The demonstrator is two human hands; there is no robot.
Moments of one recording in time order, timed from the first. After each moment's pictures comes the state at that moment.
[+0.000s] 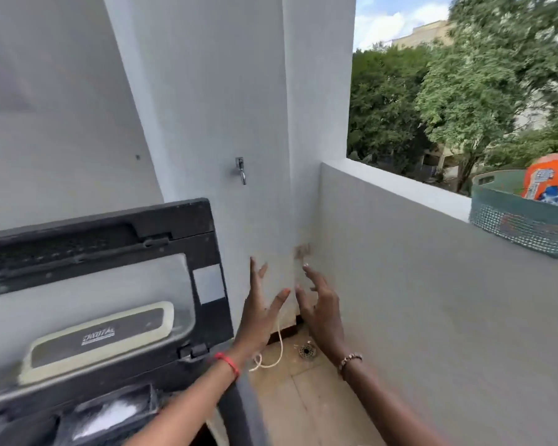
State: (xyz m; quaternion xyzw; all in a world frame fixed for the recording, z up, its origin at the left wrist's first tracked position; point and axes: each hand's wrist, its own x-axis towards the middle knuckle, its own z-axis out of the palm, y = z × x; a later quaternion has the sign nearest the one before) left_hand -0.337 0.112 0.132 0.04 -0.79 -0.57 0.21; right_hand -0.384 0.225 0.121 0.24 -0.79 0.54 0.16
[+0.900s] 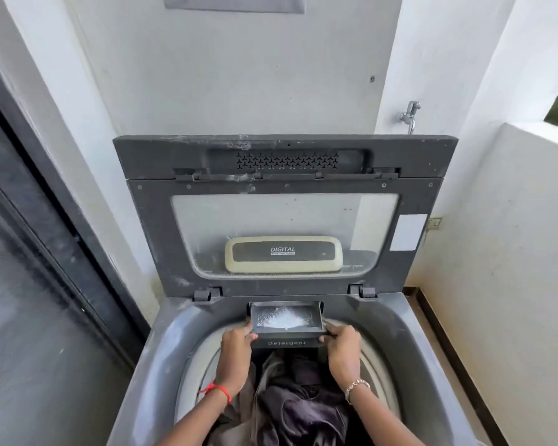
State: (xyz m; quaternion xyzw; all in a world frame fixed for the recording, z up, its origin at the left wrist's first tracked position) left_hand -0.083 -0.148 -0.030 0.39 -0.82 -0.35 0.22; right_hand -0.212 -0.007 -0.016 0.14 -0.87 0.46 -0.14
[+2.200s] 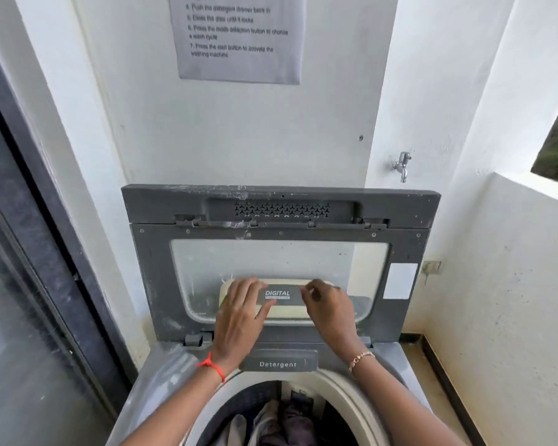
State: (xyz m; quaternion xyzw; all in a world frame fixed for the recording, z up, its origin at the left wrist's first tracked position) left_hand -0.141 -0.174 0.087 0.17 -0.88 -0.01 0.44; right_hand -0.255 -0.049 0.121 0.39 -0.83 0.38 0.10
